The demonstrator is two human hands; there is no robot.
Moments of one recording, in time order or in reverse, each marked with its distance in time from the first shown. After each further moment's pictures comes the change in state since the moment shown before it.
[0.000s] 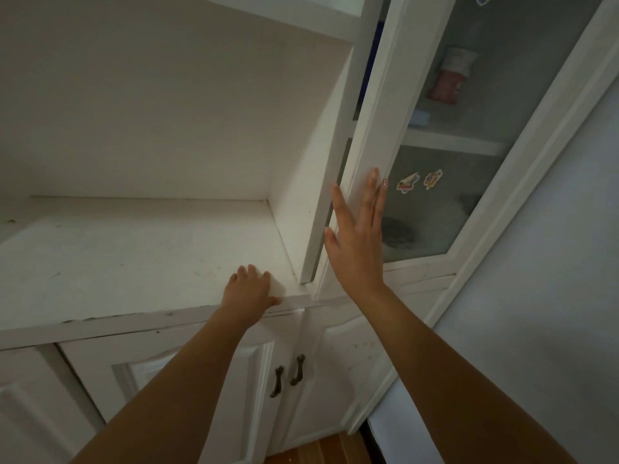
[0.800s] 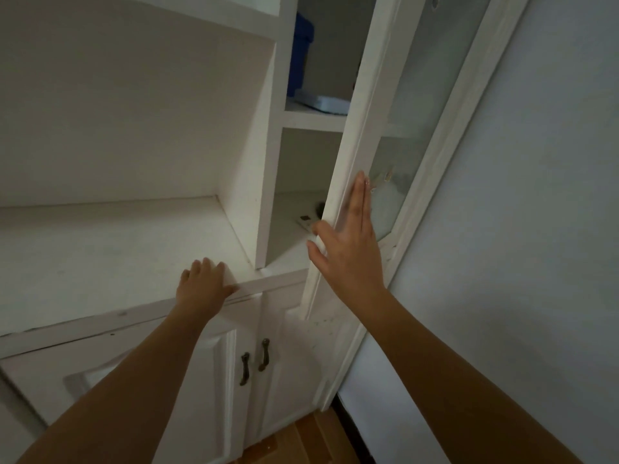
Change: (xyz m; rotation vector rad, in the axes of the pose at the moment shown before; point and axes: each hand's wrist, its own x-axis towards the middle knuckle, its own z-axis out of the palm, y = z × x) left_hand -0.008 -0.004 0.006 -0.048 0.052 0.016; right_hand -0.052 0.028 -0.079 -0.252 0.003 -0.104
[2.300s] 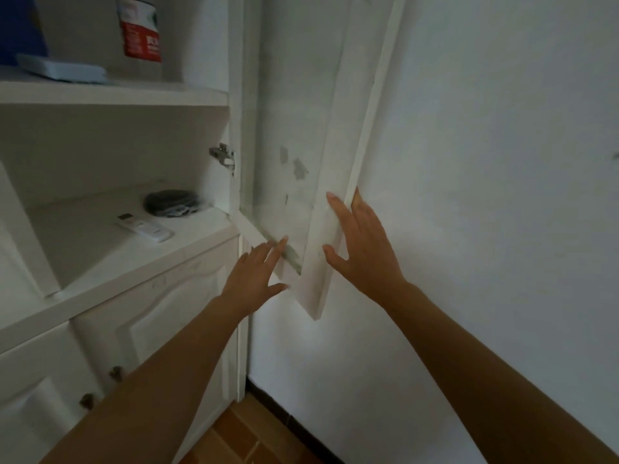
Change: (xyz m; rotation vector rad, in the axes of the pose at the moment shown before) left_hand -0.041 0.330 0.008 -0.391 0.096 0.864; right_hand -0.139 0.201 -0.139 -0.032 -0.194 0.345
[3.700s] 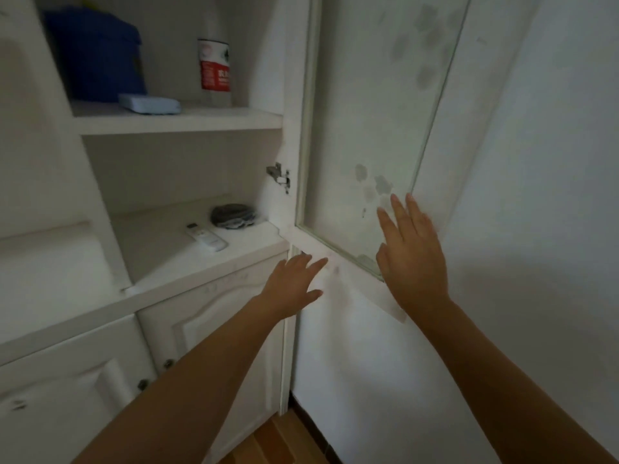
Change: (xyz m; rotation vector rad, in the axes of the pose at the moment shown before) left_hand 0.022 0.015 -0.024 0.218 -0.176 -0.155; right_hand 0.034 0.034 0.018 -0.223 0.082 -0.031
